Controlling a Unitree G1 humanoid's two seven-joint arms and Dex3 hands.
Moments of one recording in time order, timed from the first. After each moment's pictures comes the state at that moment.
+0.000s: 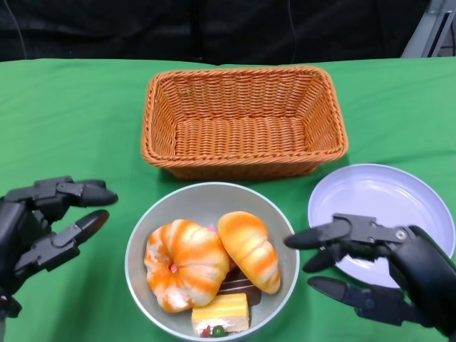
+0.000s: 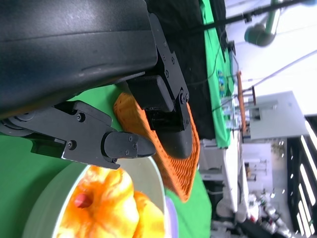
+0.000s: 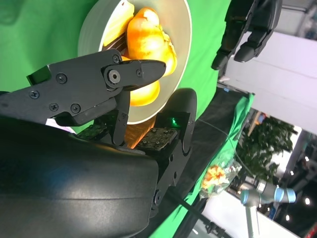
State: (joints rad) left arm -0.10 0.21 0.24 0.31 -0.32 -0.30 -0.54; right arm 0.20 -0.22 0.13 -0.52 -0.12 0.00 0.29
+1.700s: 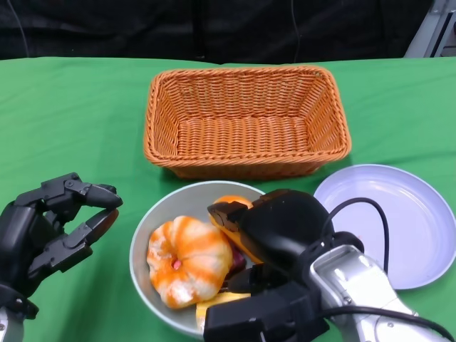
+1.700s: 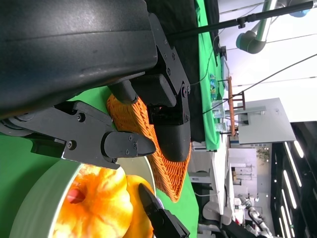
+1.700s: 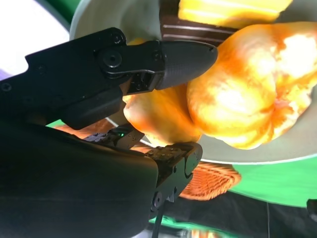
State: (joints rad) left arm -0.10 0.16 0.23 0.32 -0.35 -0.34 -0.52; right arm -0.36 -0.18 0.75 -0.11 -1.13 0.37 0.34
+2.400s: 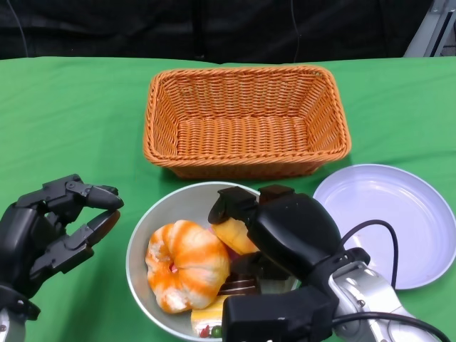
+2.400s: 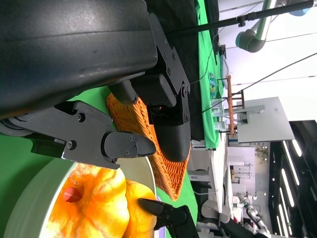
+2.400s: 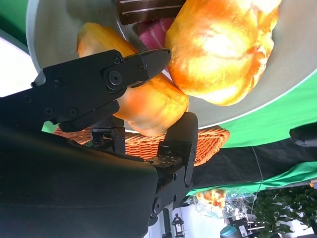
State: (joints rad) left arm -0.11 0.15 0.22 0.34 -0.36 -0.35 -0.52; right arm -0.27 -0.11 0.59 0.00 -0.89 0.13 -0.02
